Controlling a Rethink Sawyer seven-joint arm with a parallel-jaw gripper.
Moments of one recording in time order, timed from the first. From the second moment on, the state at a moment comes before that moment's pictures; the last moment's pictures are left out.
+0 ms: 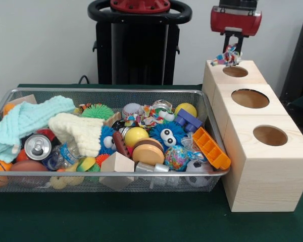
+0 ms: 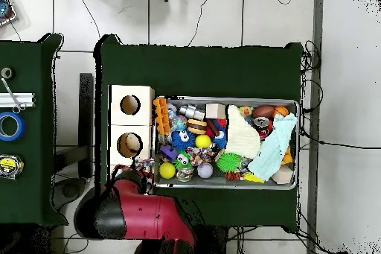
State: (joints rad) arm 0.17 -0.91 -0.15 2.08 0.13 0.23 1.97
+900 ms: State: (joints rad) arm 0.20 -0.81 -0.16 2.08 0.18 0.06 1.97
